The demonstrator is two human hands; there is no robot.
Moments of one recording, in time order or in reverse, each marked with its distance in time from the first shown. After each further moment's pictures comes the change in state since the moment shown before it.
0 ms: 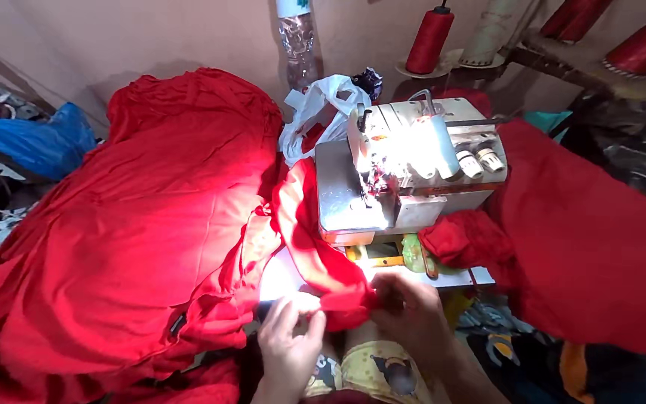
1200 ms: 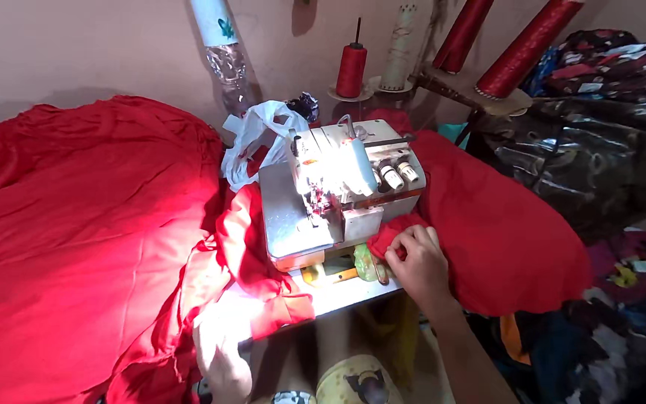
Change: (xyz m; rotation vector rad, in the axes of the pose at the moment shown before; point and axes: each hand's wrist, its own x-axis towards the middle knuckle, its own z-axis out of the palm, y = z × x) left_hand -0.003 -0.064 0.019 -0.248 0.115 -0.031; right_hand 0.015 0.061 -0.079 -0.885 0.221 0.334
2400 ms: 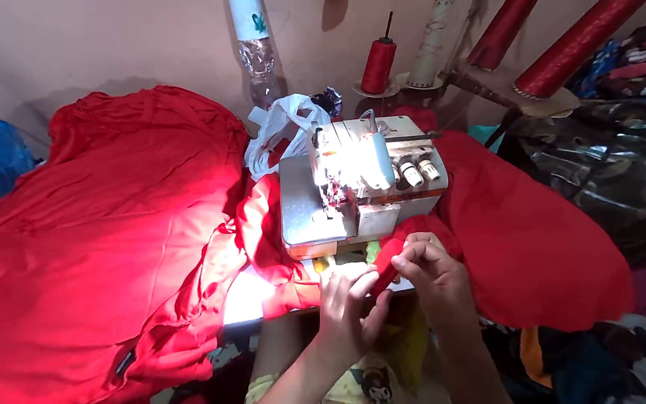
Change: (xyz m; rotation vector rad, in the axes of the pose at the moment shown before) left_hand 0.002 0.078 0.121 -0.060 -0.220 0.321; right_hand -0.013 -0.042 -0.037 0.976 -0.062 0.083
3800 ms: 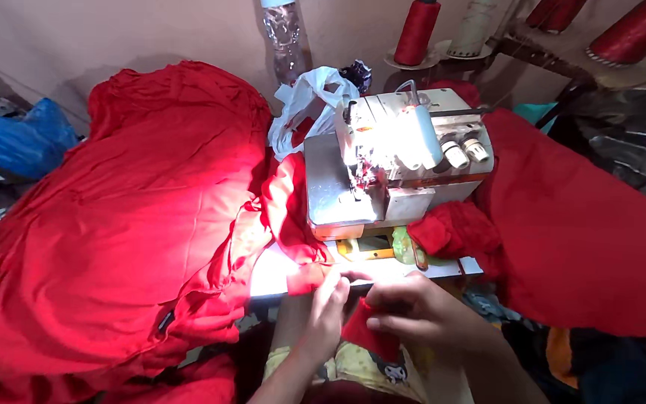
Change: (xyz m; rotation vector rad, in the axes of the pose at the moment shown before) left_hand -0.019 0.009 -0.073 -0.808 -0.113 -0.823; right_hand -0.008 -0.002 0.018 0.229 -0.925 -0.048
